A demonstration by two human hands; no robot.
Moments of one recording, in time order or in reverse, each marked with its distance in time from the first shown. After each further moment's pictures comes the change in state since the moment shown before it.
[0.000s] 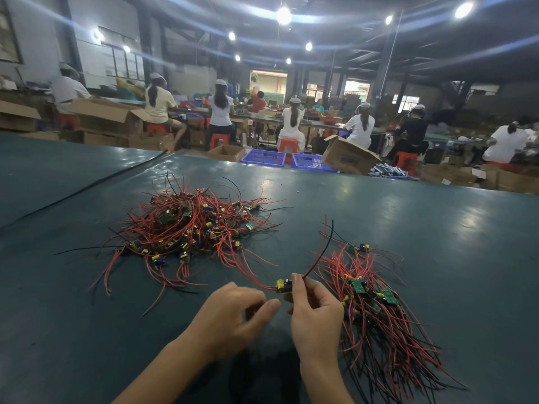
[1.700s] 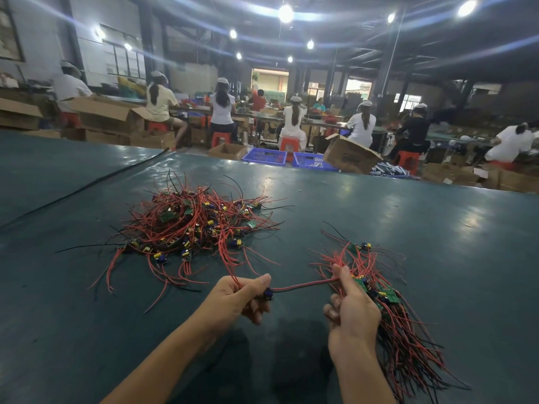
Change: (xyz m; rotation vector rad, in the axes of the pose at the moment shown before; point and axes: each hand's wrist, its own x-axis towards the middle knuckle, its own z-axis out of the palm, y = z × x) left_hand 0.011 0.011 -0.009 -0.955 -0.032 -0.553; right_hand 0.031 -0.017 -0.031 0.469 0.190 0.348
